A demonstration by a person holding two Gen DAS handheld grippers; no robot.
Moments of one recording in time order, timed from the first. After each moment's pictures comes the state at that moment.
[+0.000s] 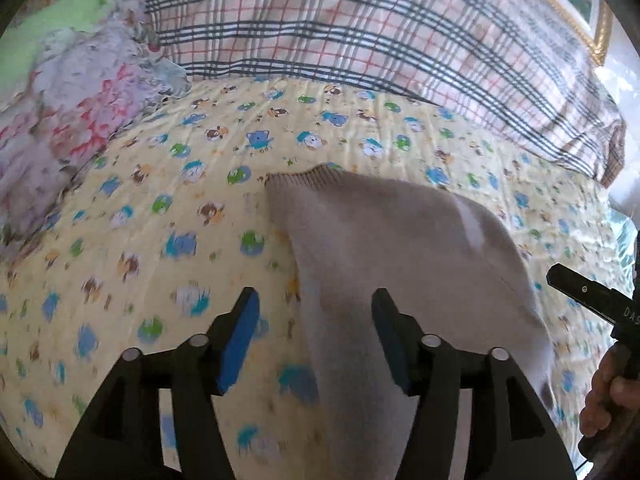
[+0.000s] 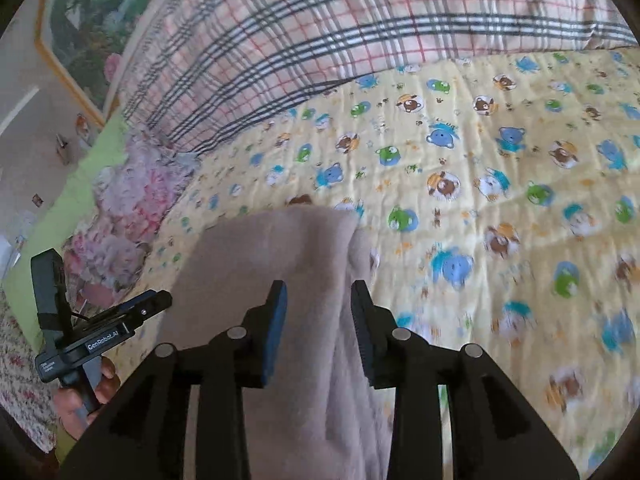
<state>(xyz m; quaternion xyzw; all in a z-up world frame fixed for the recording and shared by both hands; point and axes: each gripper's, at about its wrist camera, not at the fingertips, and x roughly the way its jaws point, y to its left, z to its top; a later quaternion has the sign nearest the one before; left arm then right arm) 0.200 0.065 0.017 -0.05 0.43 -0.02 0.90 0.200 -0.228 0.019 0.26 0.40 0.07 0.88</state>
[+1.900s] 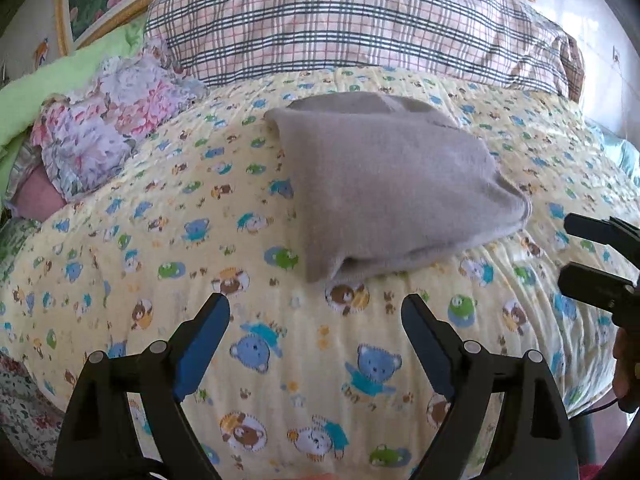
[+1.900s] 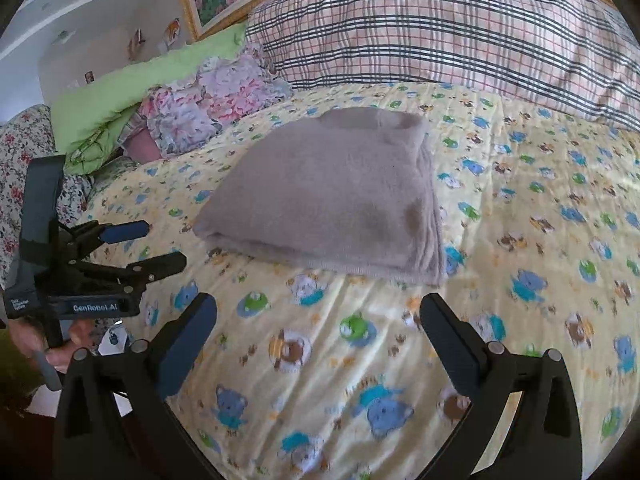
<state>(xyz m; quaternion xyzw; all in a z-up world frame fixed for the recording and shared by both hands) -0.003 0.026 -0.016 0.05 0.39 0.00 0.92 0.000 -0.138 0.007 0.07 0.36 0.15 0.92</state>
